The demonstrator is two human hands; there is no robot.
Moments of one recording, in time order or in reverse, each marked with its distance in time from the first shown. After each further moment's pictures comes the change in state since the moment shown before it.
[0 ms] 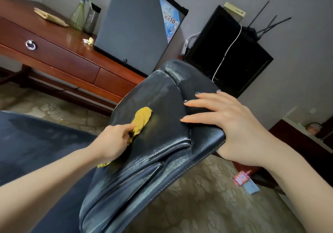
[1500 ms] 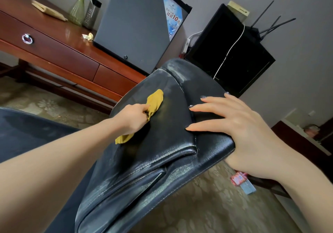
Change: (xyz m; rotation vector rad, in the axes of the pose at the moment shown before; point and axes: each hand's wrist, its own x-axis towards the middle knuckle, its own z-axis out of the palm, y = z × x) left_hand 0.069 0.028 -0.004 -0.018 -0.108 -0.011; right_hand 0.000 0.002 0.000 -0.009 0.015 -0.056
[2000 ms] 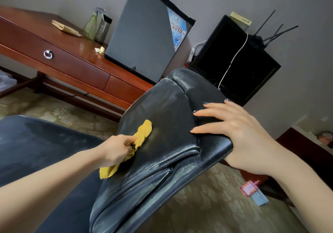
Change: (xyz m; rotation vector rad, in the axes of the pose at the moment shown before) left_hand -0.066 -0.054 0.003 -0.101 -0.189 -0.103; right_hand 0.000 -0.001 0.001 -0.048 0.000 0.019
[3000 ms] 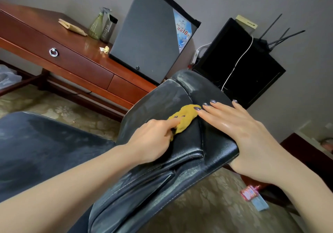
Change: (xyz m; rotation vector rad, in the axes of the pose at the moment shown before) left_hand -0.013 0.092 0.003 0.076 0.306 0.363; right_hand -0.001 -0.001 0.002 -0.012 0.043 0.013
